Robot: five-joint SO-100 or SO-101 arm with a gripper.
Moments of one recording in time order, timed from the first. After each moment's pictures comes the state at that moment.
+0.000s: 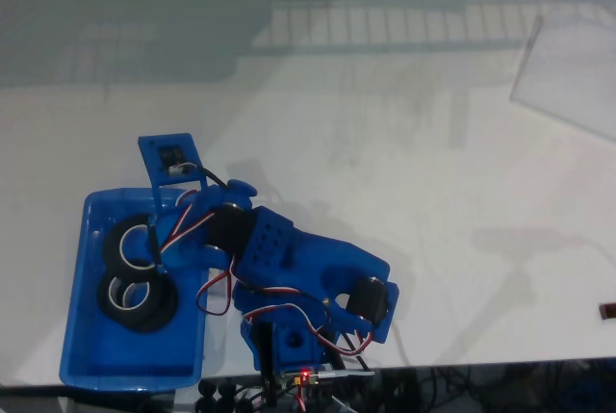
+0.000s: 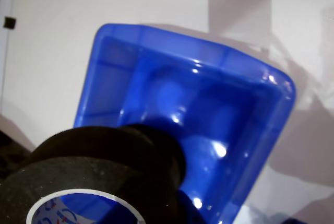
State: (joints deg) arm -64.6 162.2 129.3 89.5 -30.9
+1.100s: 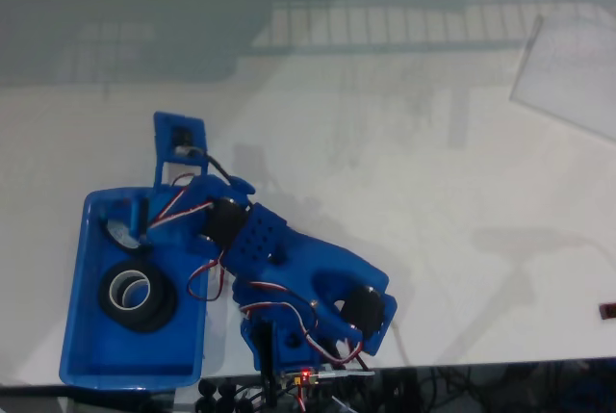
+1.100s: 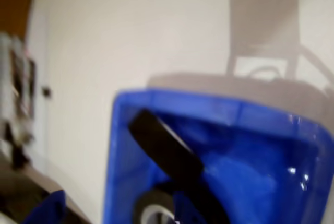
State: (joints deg) arm -54.8 161.2 137.3 69.1 -22.9
